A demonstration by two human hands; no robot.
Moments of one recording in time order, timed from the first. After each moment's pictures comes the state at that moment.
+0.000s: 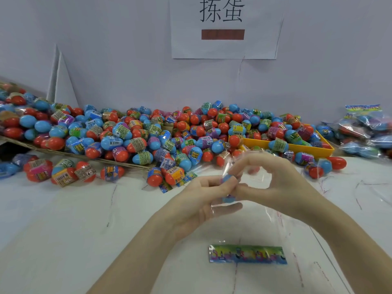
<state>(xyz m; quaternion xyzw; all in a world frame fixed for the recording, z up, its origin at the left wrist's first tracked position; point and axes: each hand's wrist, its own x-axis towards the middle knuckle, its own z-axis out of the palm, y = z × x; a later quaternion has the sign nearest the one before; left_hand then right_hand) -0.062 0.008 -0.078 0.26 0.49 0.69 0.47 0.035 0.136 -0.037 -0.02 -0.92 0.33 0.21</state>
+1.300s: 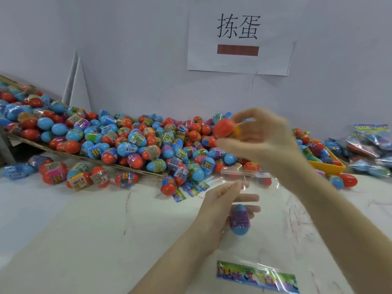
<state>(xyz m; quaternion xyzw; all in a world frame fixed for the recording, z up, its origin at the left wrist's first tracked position) -0.057 0.028 -0.092 0.20 0.50 0.75 0.38 -0.012 0.104 0.016 -0.01 -0.85 0.44 0.28</state>
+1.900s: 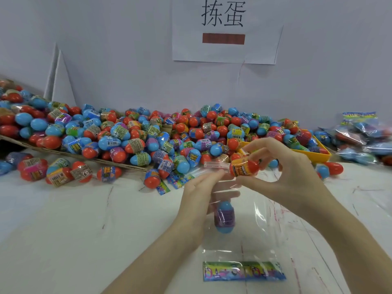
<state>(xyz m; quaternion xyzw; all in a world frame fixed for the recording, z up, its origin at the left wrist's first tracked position) -0.046 0.025 -0.079 0.19 0.55 0.75 0.31 0.036 0.143 -0.030 -0.07 -0.93 0.24 0.28</state>
